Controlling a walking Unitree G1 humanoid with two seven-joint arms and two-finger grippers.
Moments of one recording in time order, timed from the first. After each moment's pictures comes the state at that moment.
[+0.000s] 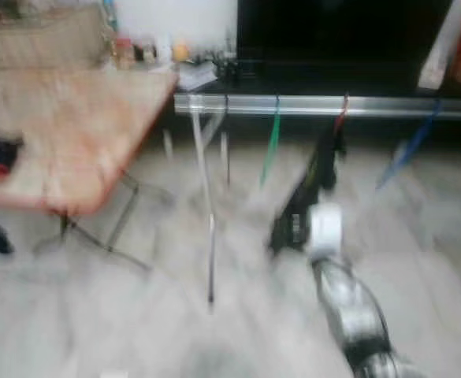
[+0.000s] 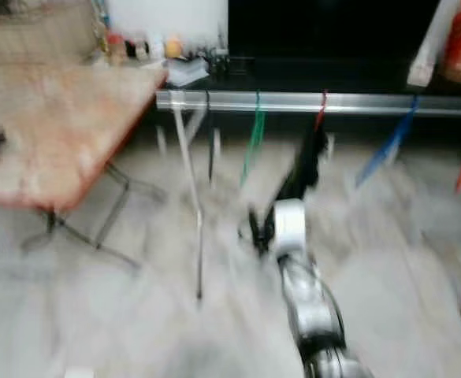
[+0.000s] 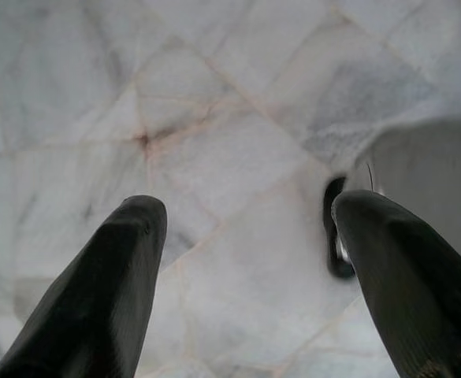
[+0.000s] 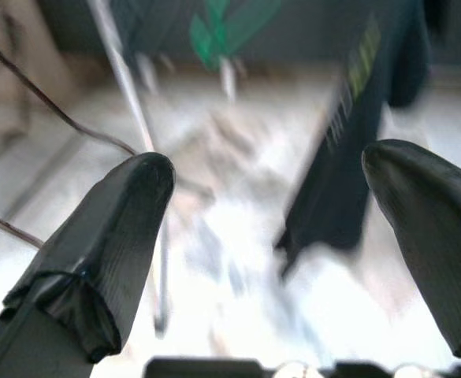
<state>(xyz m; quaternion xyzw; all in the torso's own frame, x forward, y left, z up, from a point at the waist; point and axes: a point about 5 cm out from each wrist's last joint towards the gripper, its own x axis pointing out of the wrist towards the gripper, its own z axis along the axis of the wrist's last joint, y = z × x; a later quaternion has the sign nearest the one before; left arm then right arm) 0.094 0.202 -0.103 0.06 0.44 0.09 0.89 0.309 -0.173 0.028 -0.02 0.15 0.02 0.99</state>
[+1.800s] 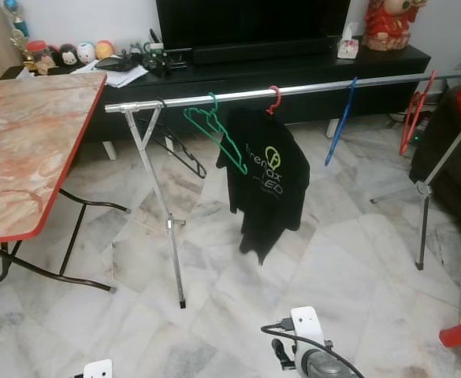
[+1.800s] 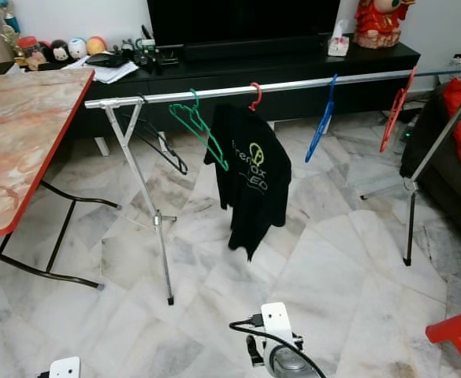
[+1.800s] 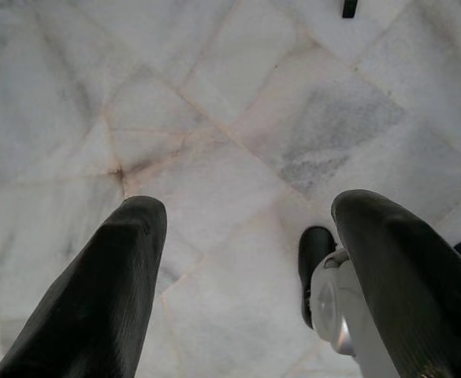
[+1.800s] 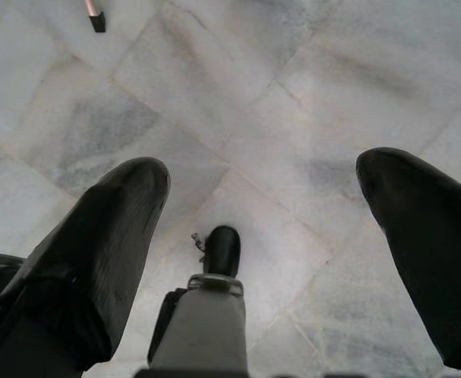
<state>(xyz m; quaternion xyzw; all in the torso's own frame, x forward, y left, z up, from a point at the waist) 0.144 0.223 -0.090 0.00 0.43 0.16 0.89 0.214 -0.147 -0.072 -0.05 0.46 0.04 0.89</state>
